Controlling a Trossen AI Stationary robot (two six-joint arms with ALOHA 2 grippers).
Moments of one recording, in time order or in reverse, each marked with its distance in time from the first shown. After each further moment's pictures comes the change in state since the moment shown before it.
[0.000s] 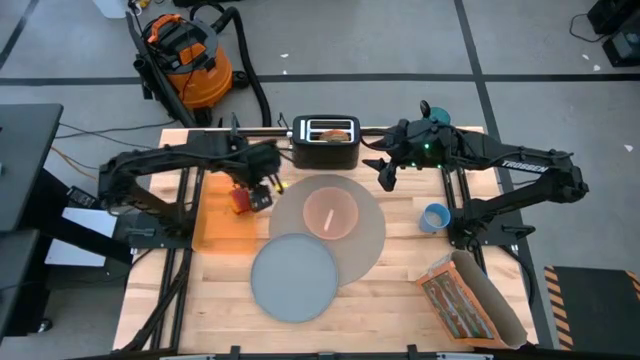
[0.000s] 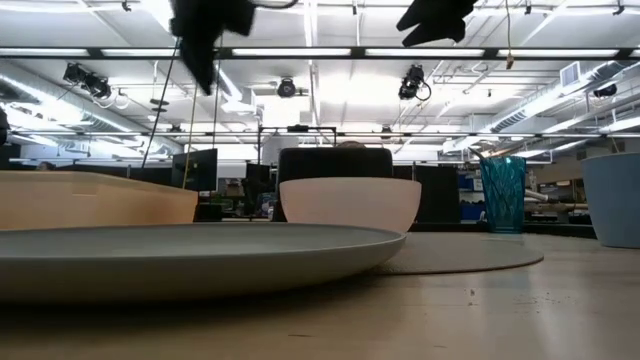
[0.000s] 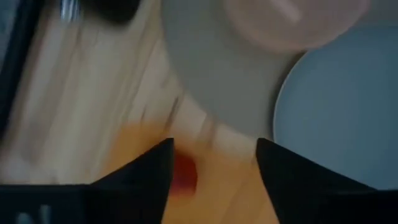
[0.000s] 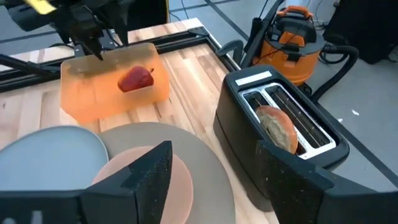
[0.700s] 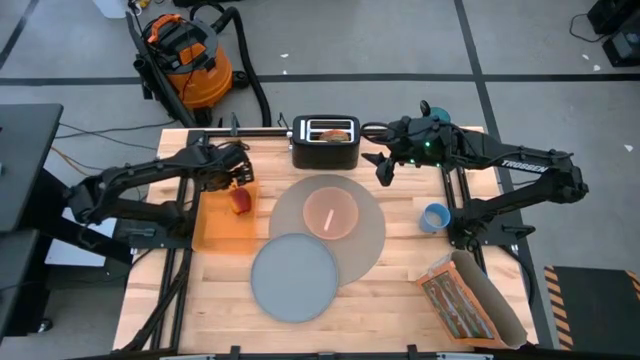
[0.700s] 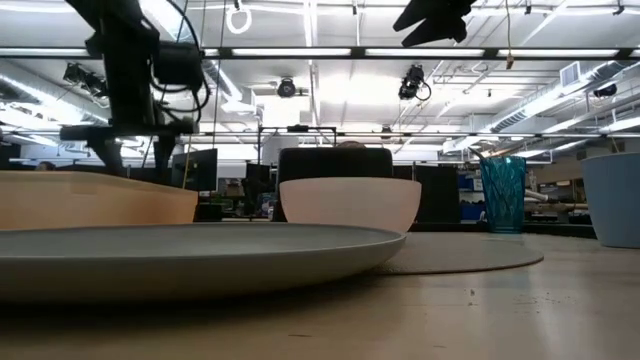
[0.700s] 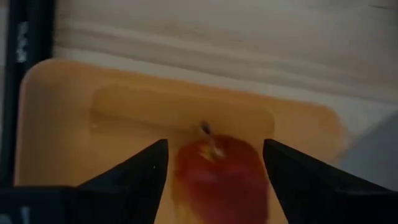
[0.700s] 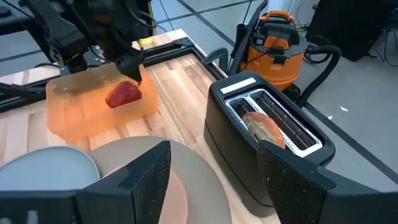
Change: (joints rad) left arm 0.375 -0.263 -0.719 0.417 -0.098 -0.949; right arm -0.011 0.001 -0.002 0.034 0.050 0.046
